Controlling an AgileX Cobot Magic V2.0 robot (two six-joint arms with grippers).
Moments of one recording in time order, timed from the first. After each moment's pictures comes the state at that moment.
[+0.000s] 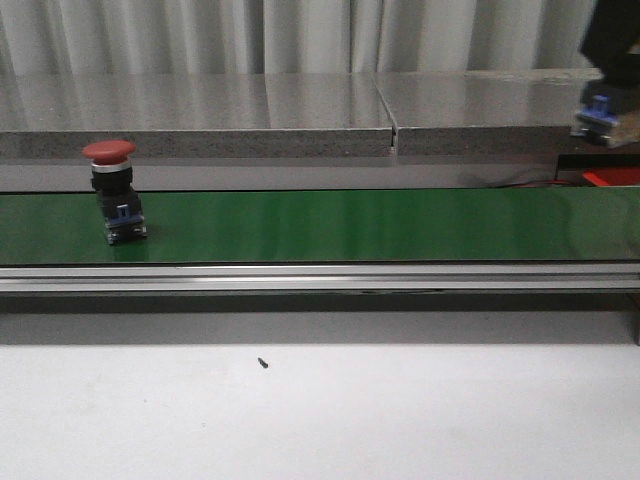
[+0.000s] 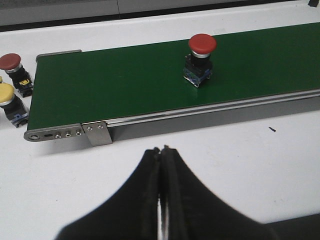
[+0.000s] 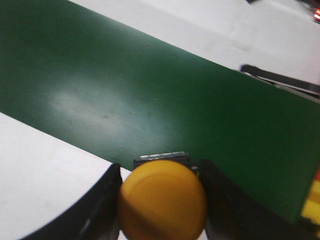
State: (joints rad) left arm -0.10 0.48 -0.75 -0.13 0.94 0.11; right arm 0.08 1.35 -1.20 0.18 0.90 -0.27
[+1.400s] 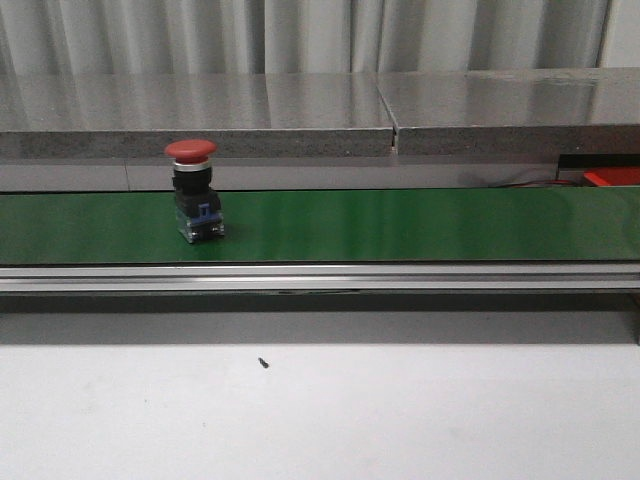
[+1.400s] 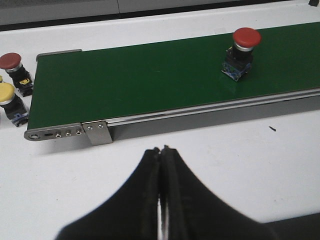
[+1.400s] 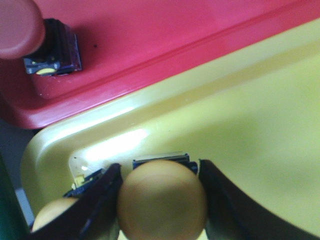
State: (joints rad) left arm -0.10 0.48 -0.75 -0.13 0.95 0.11; right arm -0.55 1.66 -1.10 0.15 0.66 -0.16
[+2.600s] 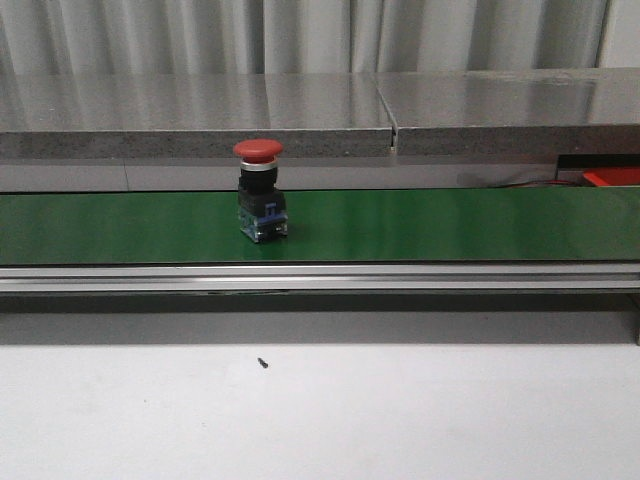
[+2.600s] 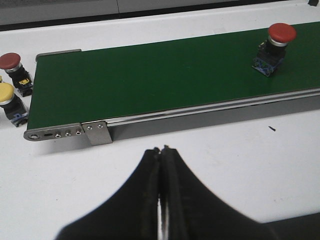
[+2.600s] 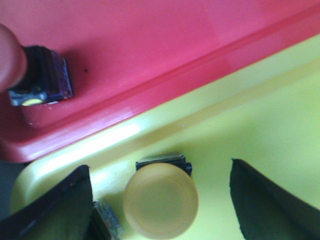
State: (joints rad) left arm -0.10 0.48 -0.75 -0.13 0.95 0.11; right arm -0.55 1.67 -1.10 0.15 0.57 -0.14
